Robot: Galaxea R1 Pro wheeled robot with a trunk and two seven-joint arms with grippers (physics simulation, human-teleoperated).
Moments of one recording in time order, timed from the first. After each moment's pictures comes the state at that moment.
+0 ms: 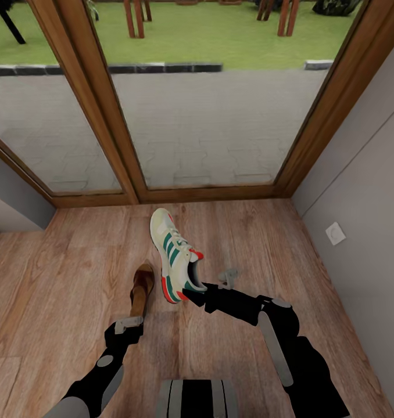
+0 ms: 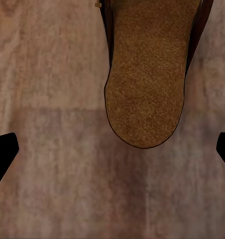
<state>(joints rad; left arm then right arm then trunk) -0.55 -0.02 0.04 -0.40 -0.02 -0.26 0.11 -0.40 0.10 0.14 -1.49 -0.22 0.69 0.66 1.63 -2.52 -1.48</state>
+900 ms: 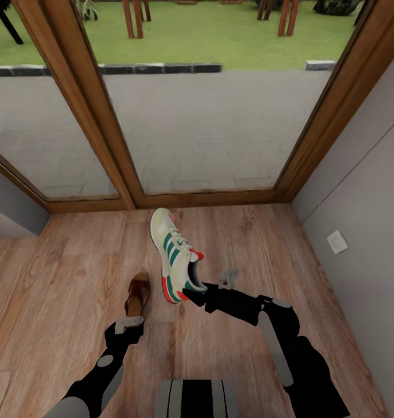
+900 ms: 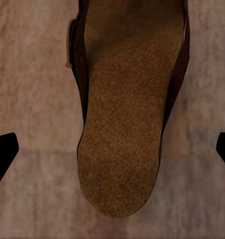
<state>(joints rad) -0.55 -0.02 0.04 -0.40 -0.02 -0.26 0.11 -0.40 0.10 0.14 -1.49 -0.22 0.69 0.66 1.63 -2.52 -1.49</state>
